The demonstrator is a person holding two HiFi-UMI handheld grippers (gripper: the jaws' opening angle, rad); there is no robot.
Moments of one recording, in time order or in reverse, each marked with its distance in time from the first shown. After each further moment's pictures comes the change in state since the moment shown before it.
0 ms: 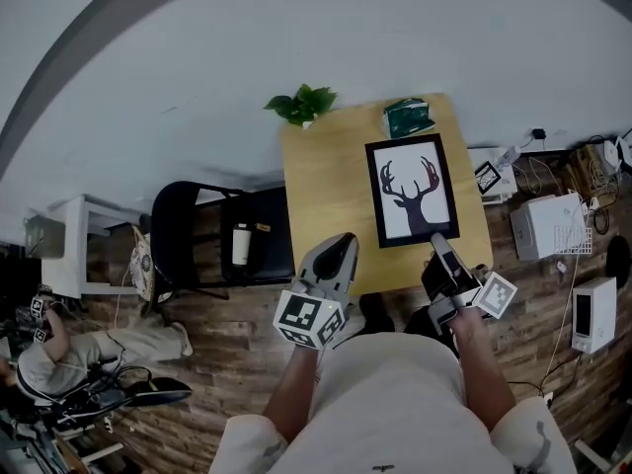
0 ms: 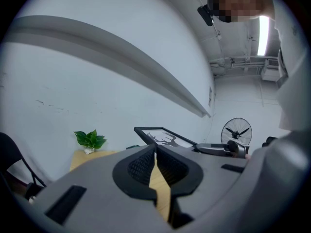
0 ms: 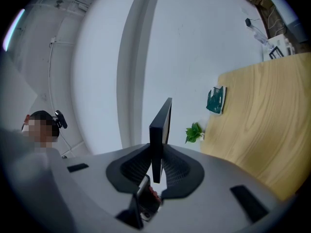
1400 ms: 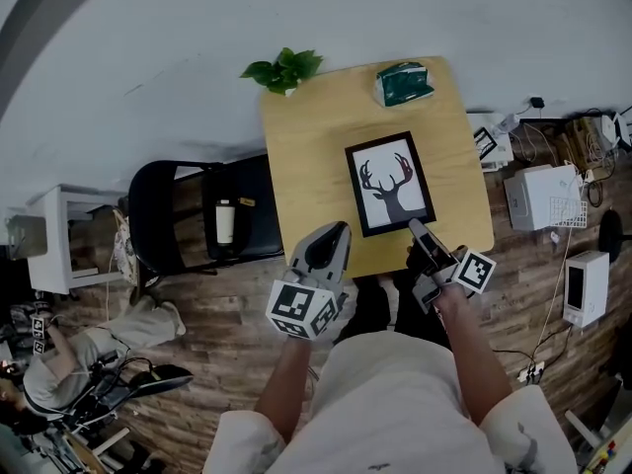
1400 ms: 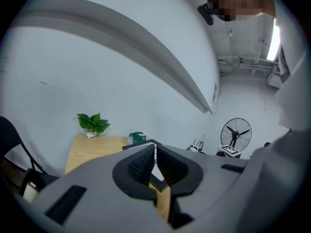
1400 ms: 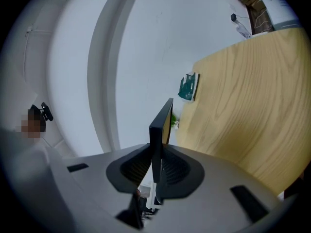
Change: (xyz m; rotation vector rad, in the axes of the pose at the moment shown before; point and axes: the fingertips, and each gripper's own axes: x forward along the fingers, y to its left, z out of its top) left arm 0.026 0.029 -0.046 -0.079 0.107 0.002; right arm 0.012 -0.109 -0.034 0.068 0.113 -0.204
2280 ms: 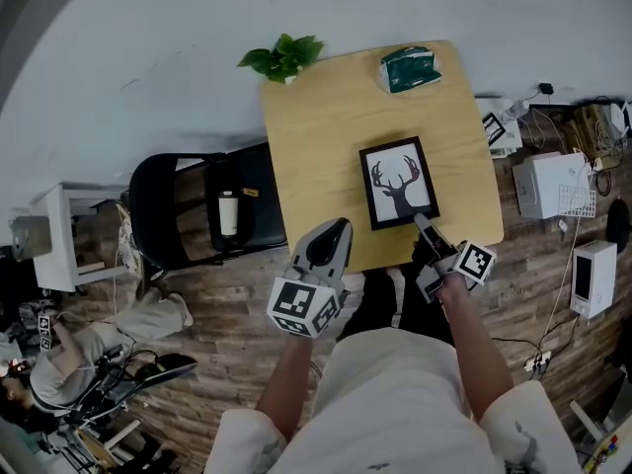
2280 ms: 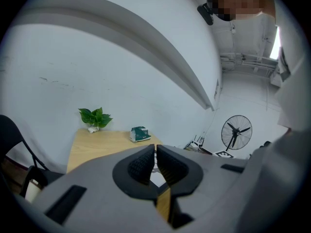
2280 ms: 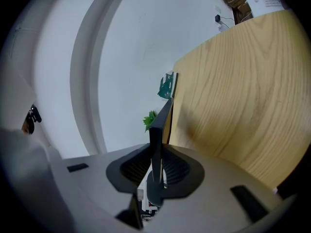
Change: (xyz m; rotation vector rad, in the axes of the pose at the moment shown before) left arm 0.004 0.011 -0.018 -0.009 0.055 0.011; right arm -0.008 -0.070 -0.010 0.053 0.000 -0.143
